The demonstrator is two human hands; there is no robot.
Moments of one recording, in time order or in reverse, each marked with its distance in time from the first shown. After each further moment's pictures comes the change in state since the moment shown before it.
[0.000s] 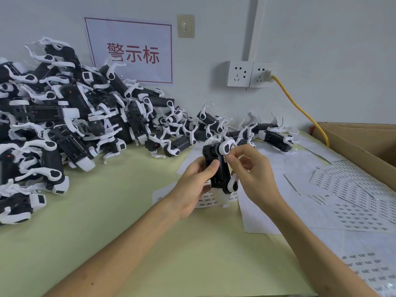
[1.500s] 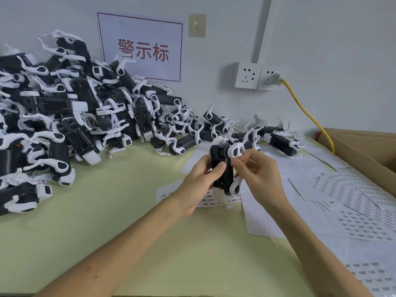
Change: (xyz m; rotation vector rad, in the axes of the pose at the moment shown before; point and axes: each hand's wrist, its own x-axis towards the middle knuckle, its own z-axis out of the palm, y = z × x) left_hand 0.003 -0.006 -0.006 0.135 0.014 0.038; right_hand 0.000 0.004 -0.002 0.069 -0.013 0.096
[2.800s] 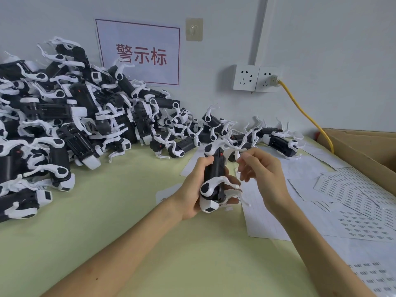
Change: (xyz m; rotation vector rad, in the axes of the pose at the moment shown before) left_hand 0.000 0.009 -0.002 -0.397 -0.138 -0.282; right_hand 0.006 -0.005 -0.006 0.203 0.006 0.092
